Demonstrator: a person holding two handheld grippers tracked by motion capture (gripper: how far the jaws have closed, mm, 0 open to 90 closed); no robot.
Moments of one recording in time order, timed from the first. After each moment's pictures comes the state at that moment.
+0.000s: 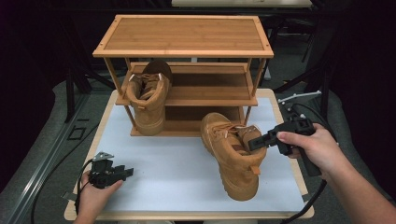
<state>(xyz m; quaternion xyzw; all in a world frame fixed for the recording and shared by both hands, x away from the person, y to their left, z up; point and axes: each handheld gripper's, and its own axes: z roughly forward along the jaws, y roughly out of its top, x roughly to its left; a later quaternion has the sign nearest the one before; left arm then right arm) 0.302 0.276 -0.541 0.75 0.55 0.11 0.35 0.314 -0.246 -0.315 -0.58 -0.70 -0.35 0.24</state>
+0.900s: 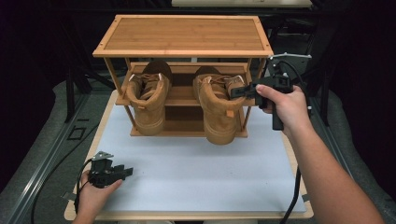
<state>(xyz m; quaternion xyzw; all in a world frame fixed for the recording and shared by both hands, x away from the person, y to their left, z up) 0.304 0.278 -0.542 0.75 0.55 0.11 0.35 0.397 -0.217 -0.283 -0.58 -0.65 -0.47 0.16</state>
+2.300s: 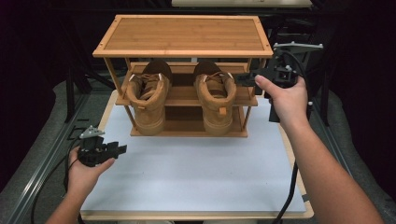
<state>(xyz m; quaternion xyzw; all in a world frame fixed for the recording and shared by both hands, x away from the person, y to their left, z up) 0.333 0.281 -0.453 0.75 0.51 0.16 0.39 0.391 -0.219 -0.262 -0.58 -0.65 -0.50 0.01</state>
